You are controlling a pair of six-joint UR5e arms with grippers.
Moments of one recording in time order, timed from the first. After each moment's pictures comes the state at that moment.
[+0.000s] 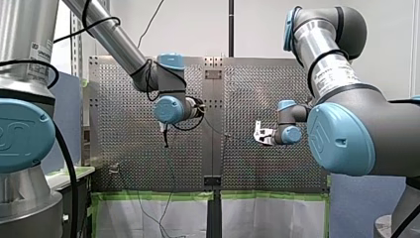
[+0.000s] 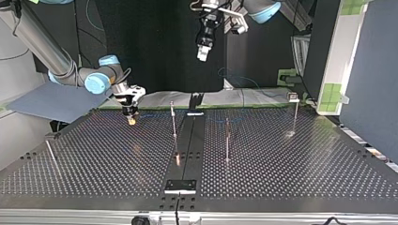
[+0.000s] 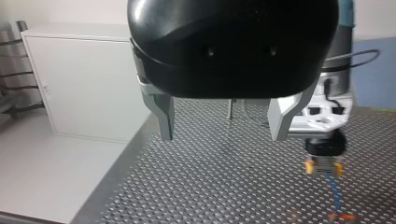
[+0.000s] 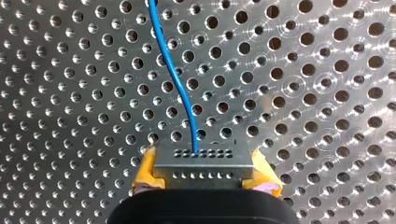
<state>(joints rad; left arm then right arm) -0.81 -1.69 -2.21 -2.29 -2.11 -1.71 1.84 -0.78 1.47 -0.50 1.27 1.70</state>
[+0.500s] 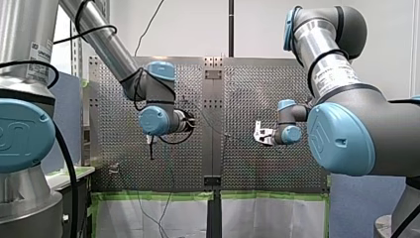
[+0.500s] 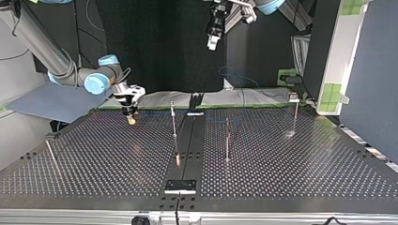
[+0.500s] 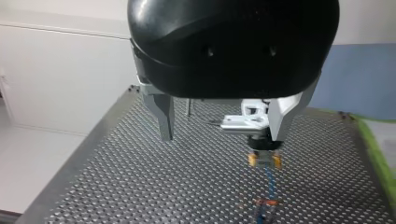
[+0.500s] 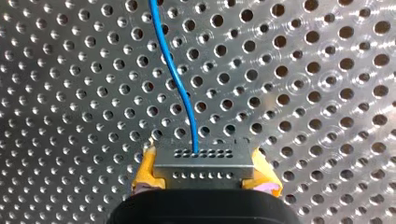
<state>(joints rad) -0.81 -1.69 -2.32 -2.29 -2.11 -1.72 1.84 -0.78 1.47 -0.48 1.27 1.69</state>
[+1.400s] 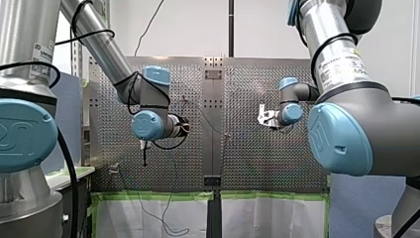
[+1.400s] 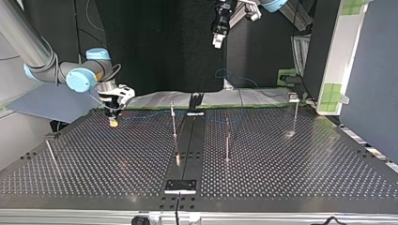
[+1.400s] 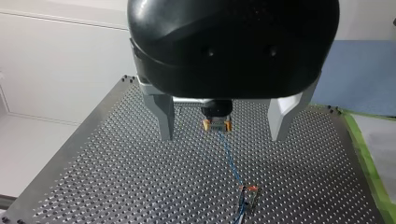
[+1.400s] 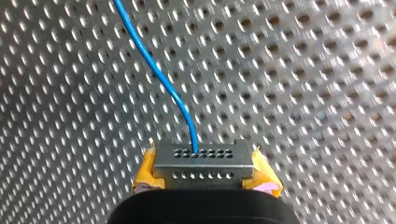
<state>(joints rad) -0.79 -1.69 -2.37 -2.27 -2.11 -1.74 1.83 -0.98 1.55 -0.37 1.46 1.63</state>
